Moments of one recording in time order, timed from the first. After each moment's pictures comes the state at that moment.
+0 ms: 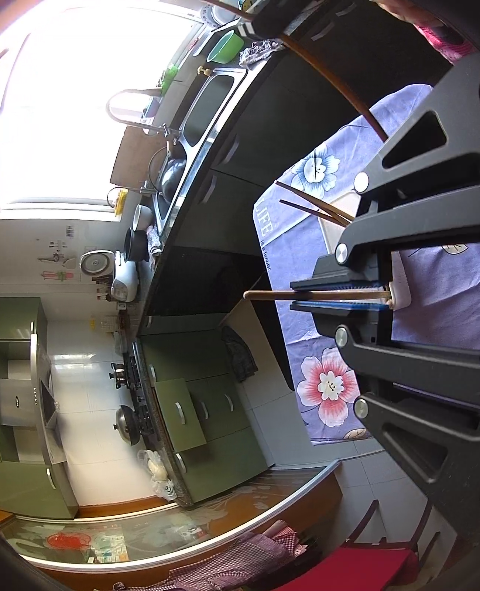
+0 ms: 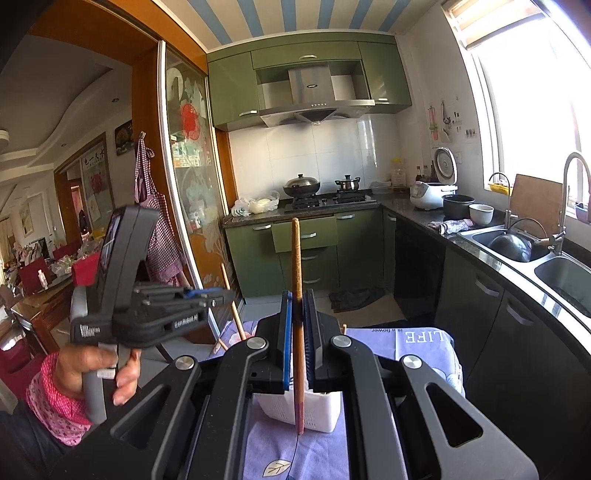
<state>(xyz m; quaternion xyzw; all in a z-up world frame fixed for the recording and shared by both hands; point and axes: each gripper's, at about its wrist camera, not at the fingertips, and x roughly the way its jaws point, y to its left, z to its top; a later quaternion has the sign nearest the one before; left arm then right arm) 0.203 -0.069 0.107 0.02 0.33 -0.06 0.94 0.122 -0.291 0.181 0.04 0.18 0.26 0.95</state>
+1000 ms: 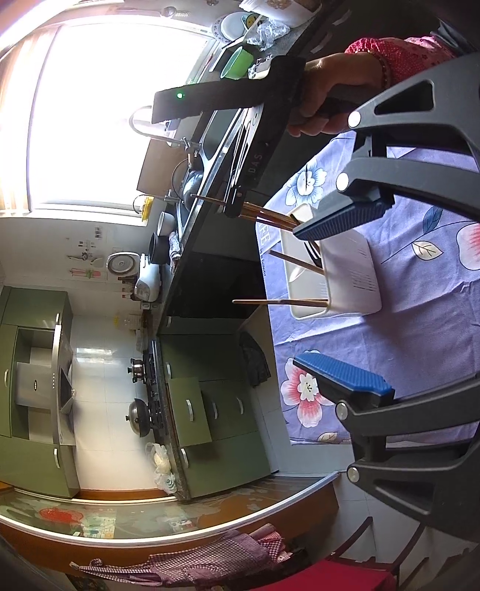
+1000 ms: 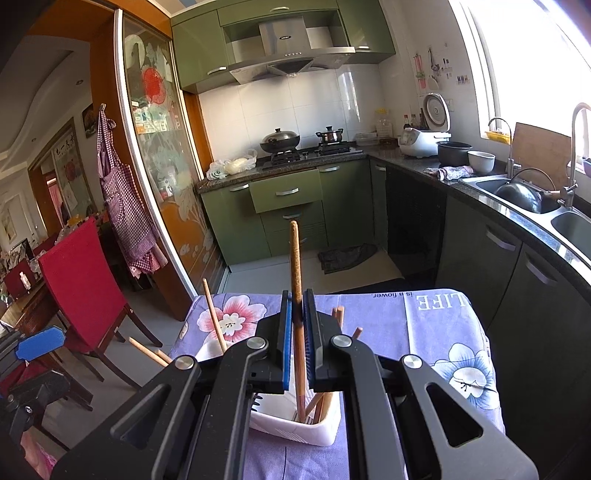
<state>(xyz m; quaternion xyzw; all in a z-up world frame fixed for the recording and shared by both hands) 0.102 -0.046 0.066 -0.01 0.27 -0.07 0.96 0.259 -0.238 0.080 0.05 0.28 0.23 0.93</state>
